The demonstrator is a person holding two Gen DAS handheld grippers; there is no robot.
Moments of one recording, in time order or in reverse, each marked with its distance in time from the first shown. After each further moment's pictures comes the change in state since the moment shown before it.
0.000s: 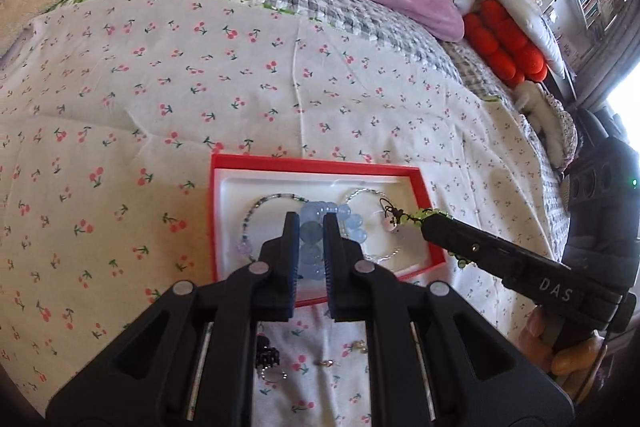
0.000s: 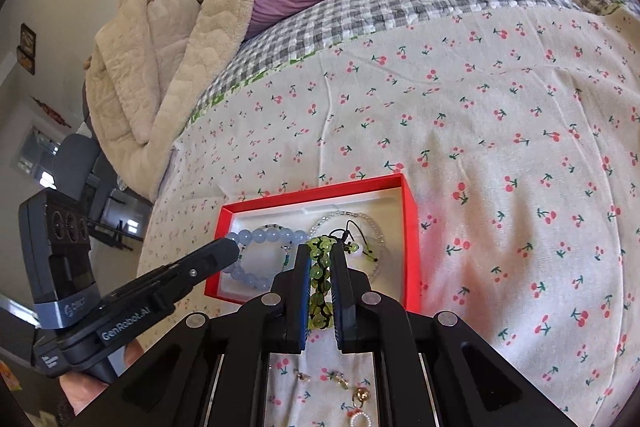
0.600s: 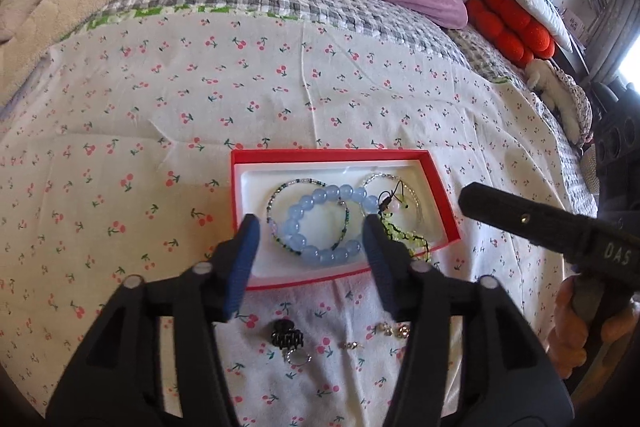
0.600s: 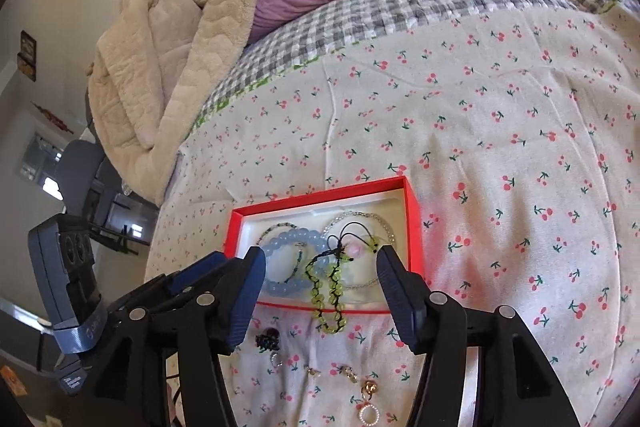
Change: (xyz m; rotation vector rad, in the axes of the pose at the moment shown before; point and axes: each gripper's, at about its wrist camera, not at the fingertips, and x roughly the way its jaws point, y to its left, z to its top) left arm -0.020 -0.009 -0.012 0.091 -0.025 0.100; right arm -0.022 0.004 -0.001 0.008 -0.023 0.013
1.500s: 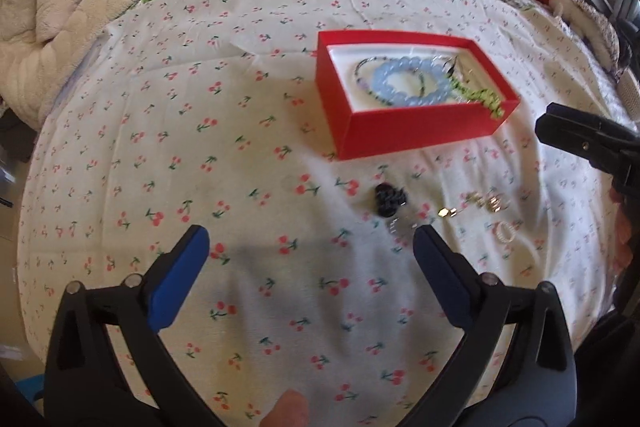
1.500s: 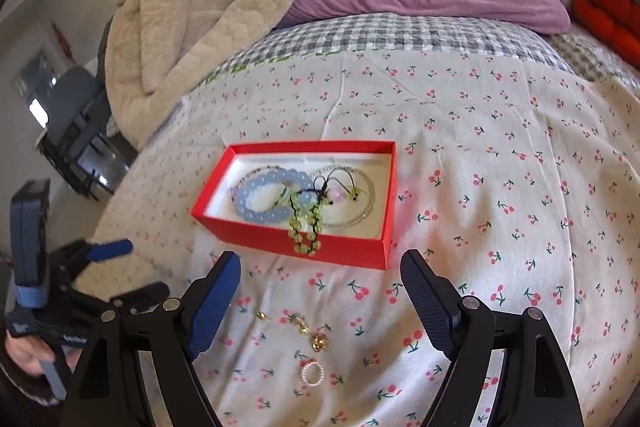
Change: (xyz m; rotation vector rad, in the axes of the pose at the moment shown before) left arm -0.022 0.033 -0.086 0.132 0.077 0.220; right arm -0.010 0.011 -0.068 -0.287 -0.044 -0.153
